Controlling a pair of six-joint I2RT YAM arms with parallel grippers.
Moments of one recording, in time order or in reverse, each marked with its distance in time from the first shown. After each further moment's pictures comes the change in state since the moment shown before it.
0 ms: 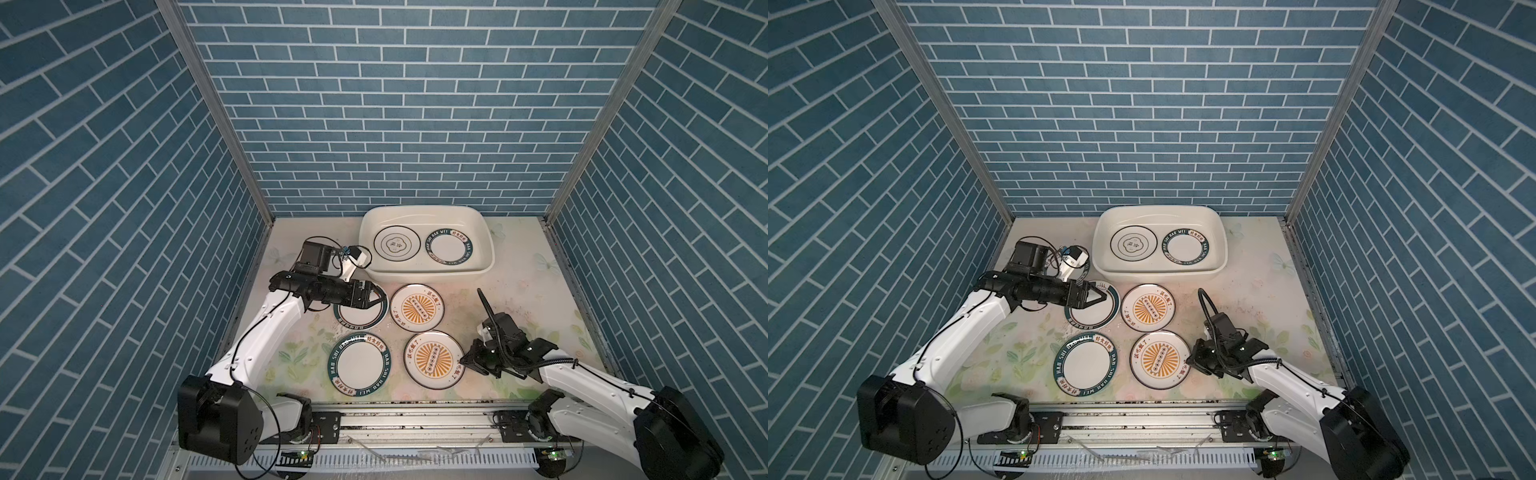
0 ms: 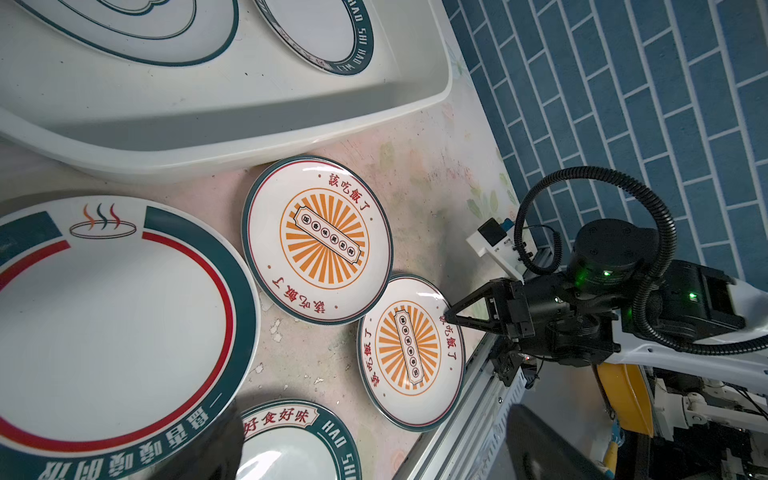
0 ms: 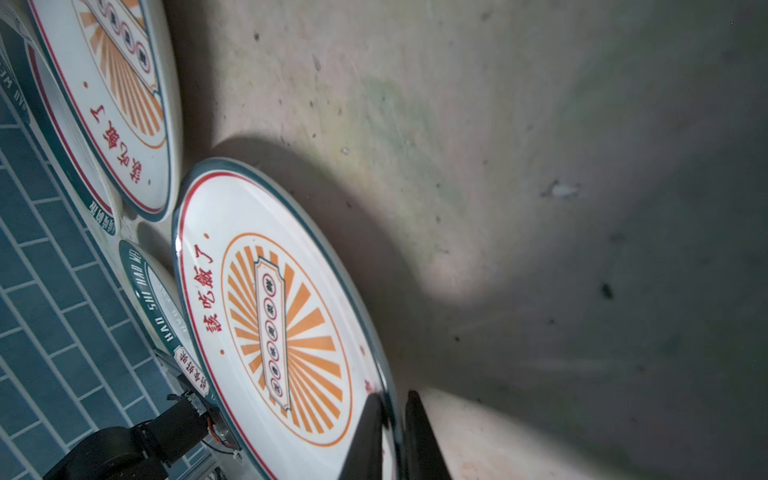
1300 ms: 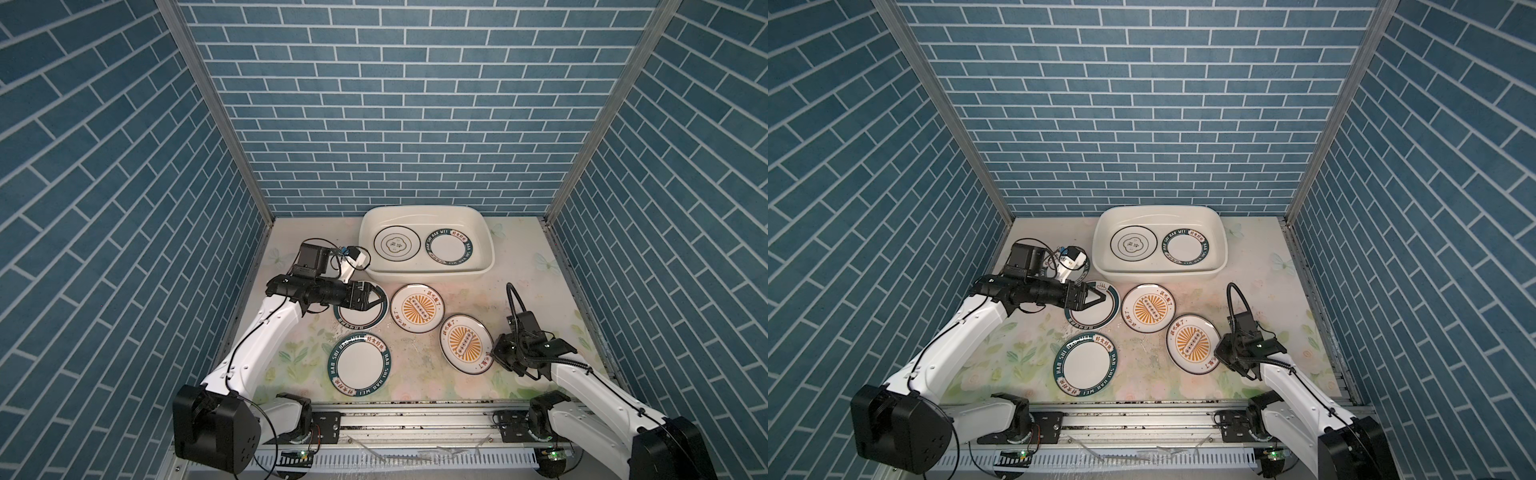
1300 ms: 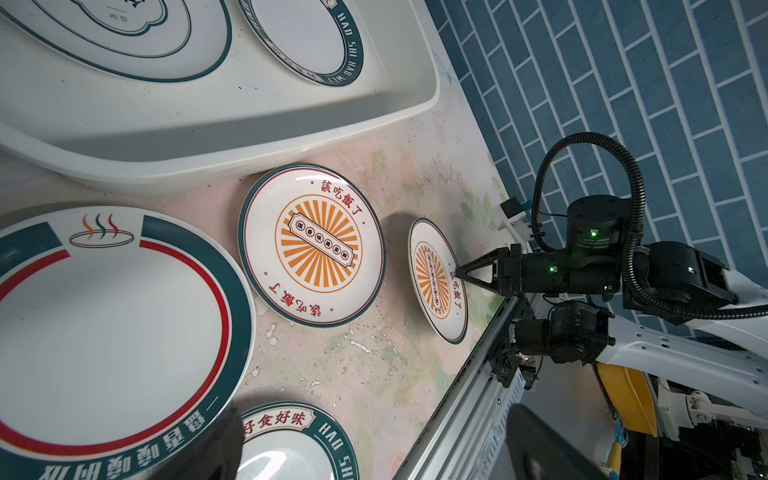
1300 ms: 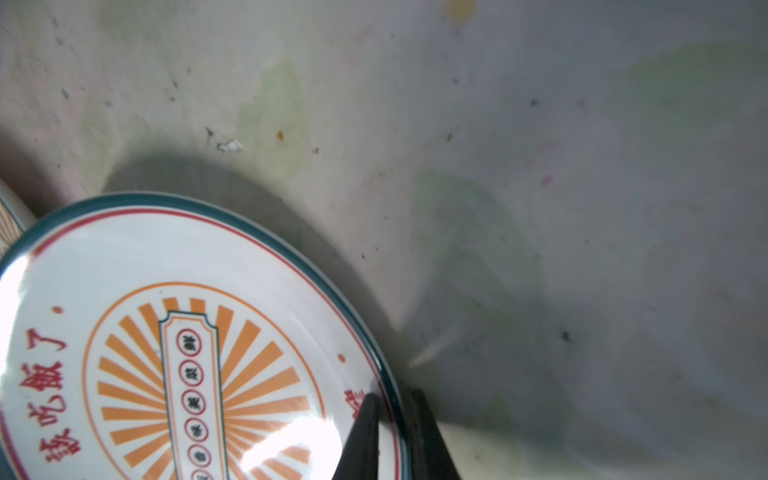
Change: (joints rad) left arm 0.000 -0.043 -0.022 0.019 0.008 -0.002; right arm -0.262 -0.072 -0.017 -0.150 0.217 -0.042
